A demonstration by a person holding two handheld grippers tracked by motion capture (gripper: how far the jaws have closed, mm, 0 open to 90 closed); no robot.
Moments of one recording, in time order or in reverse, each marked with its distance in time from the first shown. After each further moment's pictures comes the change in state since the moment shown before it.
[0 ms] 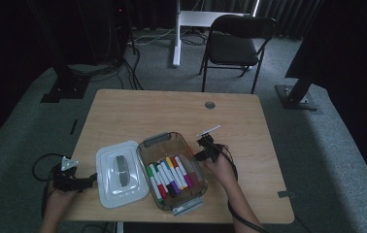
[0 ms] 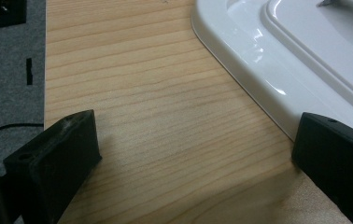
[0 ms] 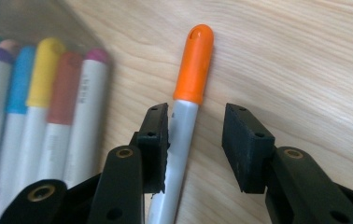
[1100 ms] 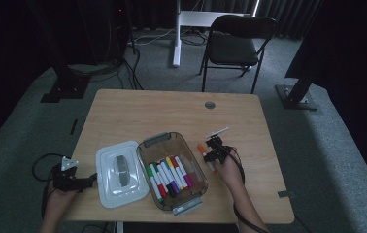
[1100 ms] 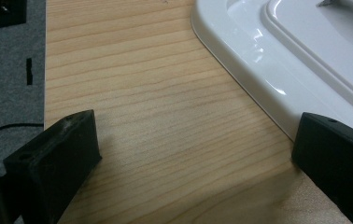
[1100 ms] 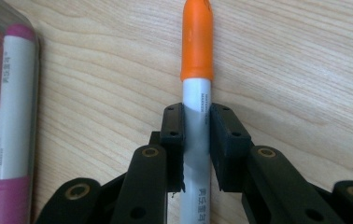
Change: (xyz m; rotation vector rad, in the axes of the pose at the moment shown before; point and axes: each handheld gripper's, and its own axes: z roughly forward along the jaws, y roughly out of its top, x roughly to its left) left arm 0.000 0.000 0.000 0.000 0.000 0.000; right arm -0.021 -0.015 -0.006 0.038 -0.098 0.085
